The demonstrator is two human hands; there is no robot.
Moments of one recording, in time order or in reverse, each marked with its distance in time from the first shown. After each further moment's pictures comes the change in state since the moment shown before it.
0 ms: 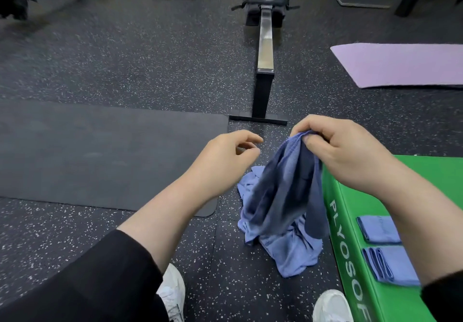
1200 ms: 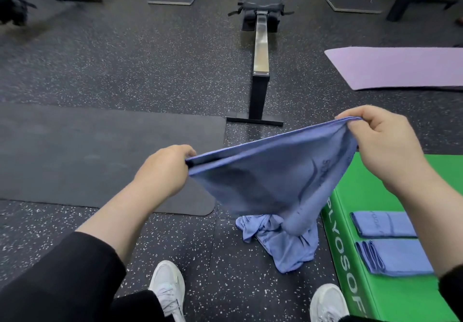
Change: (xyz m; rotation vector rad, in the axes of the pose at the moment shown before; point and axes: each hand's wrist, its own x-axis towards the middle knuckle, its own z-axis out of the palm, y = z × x) left_hand -0.019 -0.063 -0.047 0.615 0.033 -0.290; right_hand -0.021 0.048 -0.024 0.165 0.431 0.202
